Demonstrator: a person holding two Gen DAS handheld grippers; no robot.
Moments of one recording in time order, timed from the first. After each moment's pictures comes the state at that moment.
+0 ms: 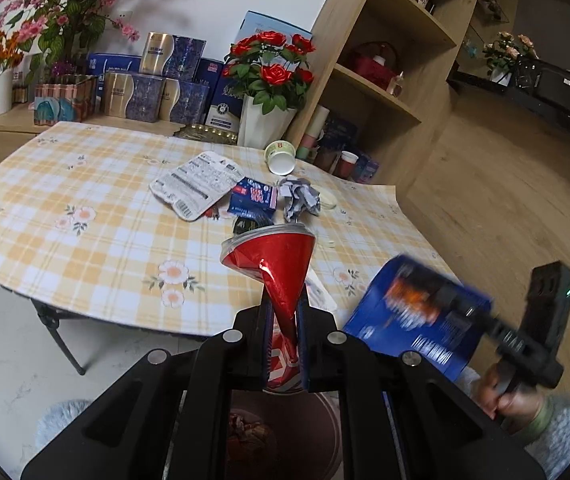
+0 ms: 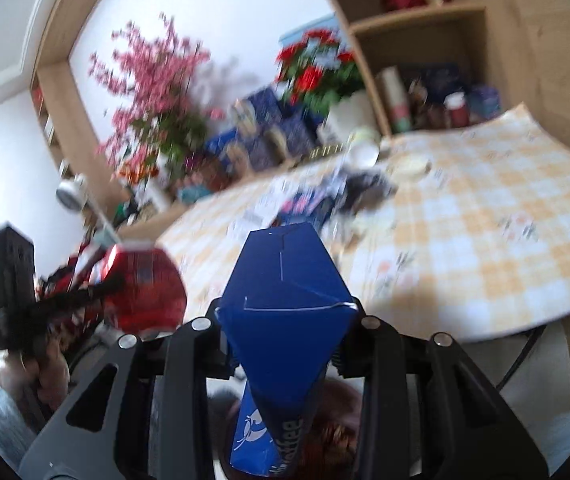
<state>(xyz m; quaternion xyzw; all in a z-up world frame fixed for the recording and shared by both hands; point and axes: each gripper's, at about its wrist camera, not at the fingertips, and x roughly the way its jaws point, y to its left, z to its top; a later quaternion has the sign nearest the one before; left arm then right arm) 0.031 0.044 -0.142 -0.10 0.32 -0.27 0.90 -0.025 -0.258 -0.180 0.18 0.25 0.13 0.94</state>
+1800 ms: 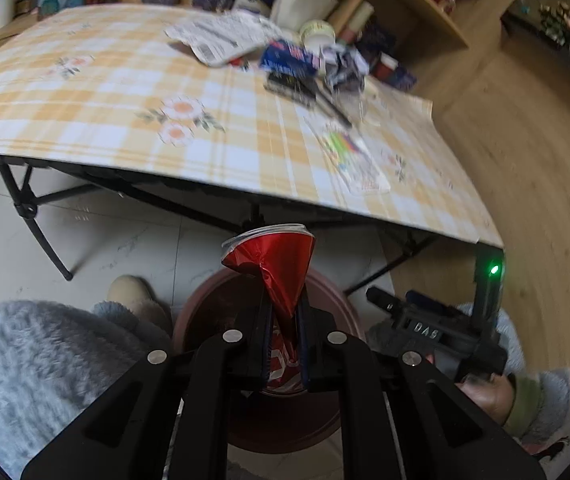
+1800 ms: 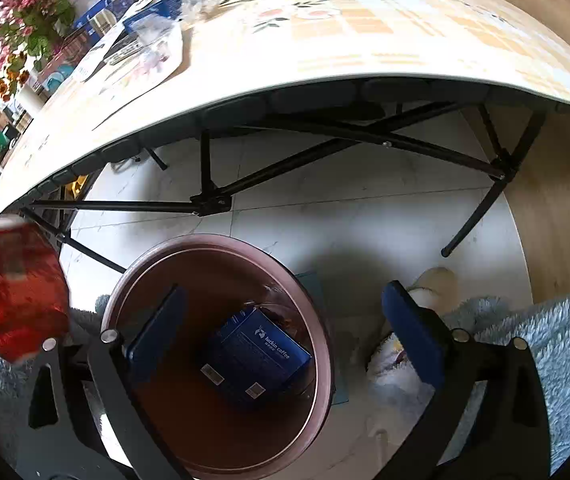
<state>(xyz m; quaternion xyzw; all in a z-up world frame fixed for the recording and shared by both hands) 0.048 0.023 -0.262 -0.10 0.49 -0.25 0.83 0.021 -0.241 -0.345 0.16 0.49 -0.04 0.85</state>
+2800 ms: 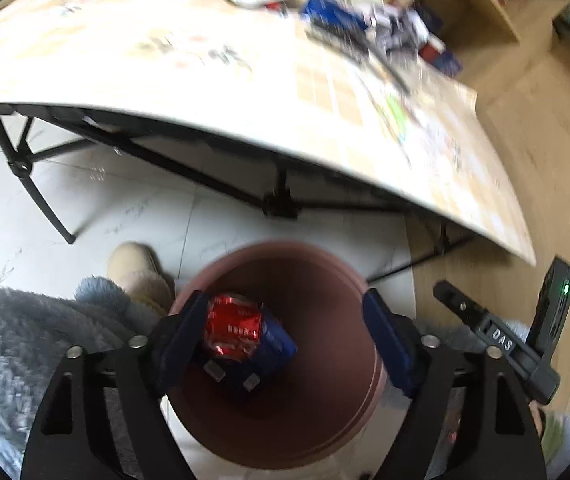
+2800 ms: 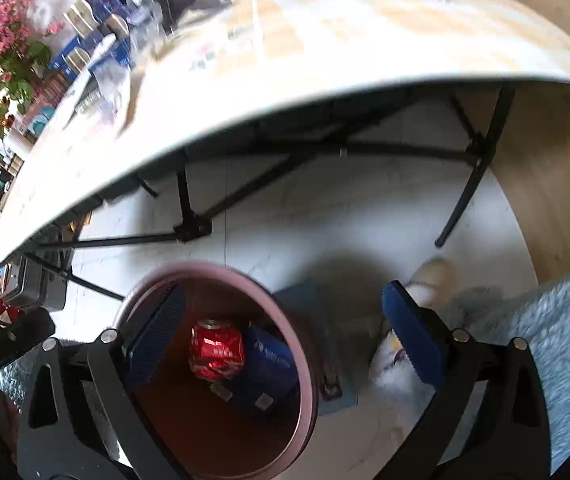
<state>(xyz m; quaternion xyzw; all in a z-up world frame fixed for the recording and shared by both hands) 0.077 0.011 -0.298 -0.13 0.53 -0.19 0.82 0.013 -0.274 -0.336 0.21 0.46 -0.07 0.86</state>
